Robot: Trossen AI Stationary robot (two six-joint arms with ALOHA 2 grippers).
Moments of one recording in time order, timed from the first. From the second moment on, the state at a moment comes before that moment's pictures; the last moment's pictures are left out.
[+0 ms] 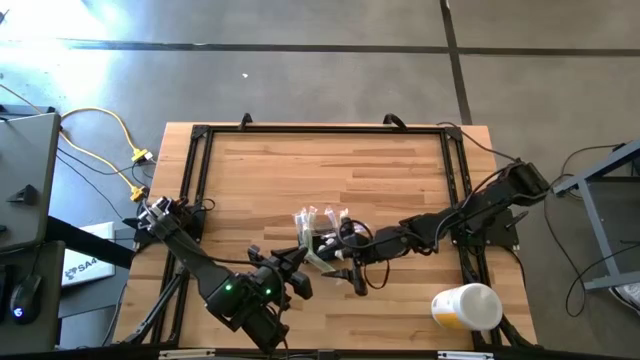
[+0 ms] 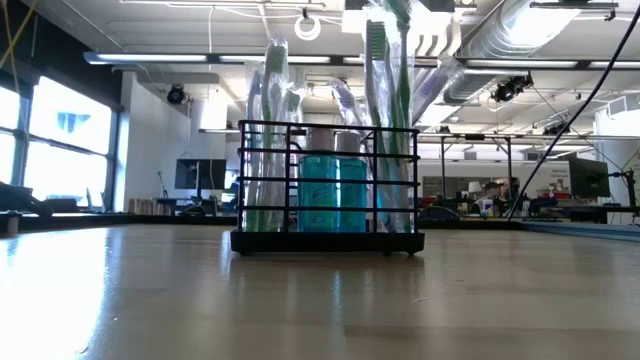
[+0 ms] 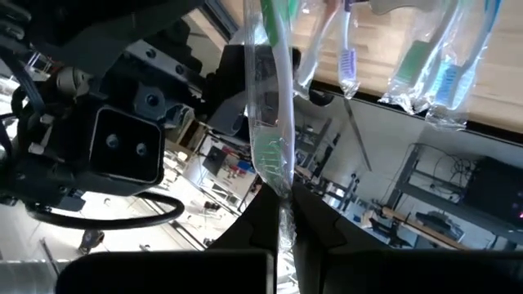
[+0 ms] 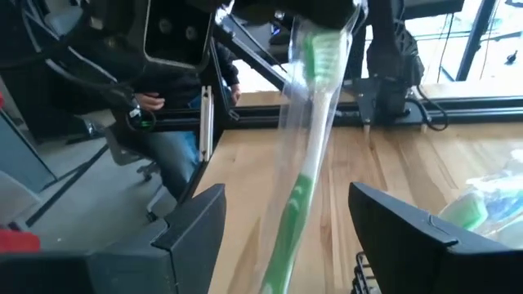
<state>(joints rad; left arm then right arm) -0.72 1.93 2.04 -1.41 -1.22 1.18 0.40 1.56 1.03 0.29 0.17 0.22</state>
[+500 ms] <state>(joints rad) -0.72 1.93 2.04 -1.35 -1.23 1.21 0.37 1.56 1.03 0.29 0.12 0.27</state>
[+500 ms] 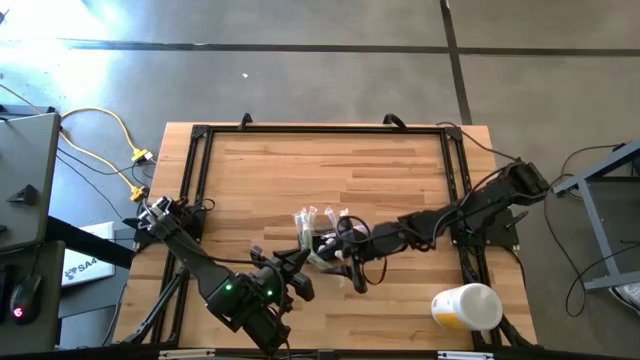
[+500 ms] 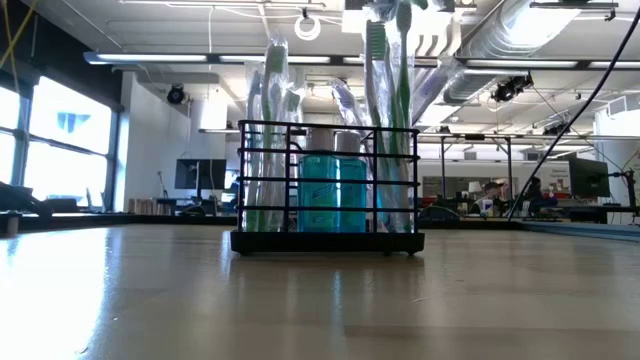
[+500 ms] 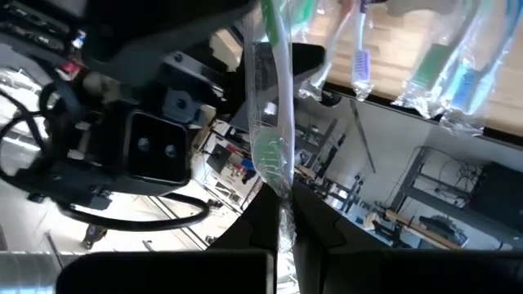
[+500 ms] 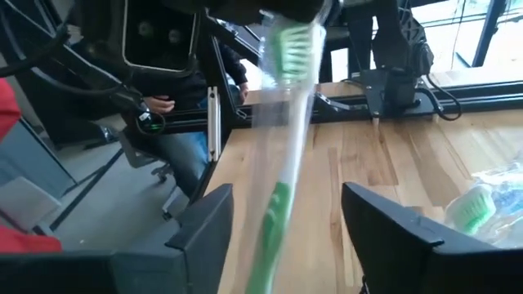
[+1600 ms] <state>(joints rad) -0.73 1.93 2.03 -1.20 -1.24 1.14 0.36 1.56 1.03 0.27 0.08 0.13</state>
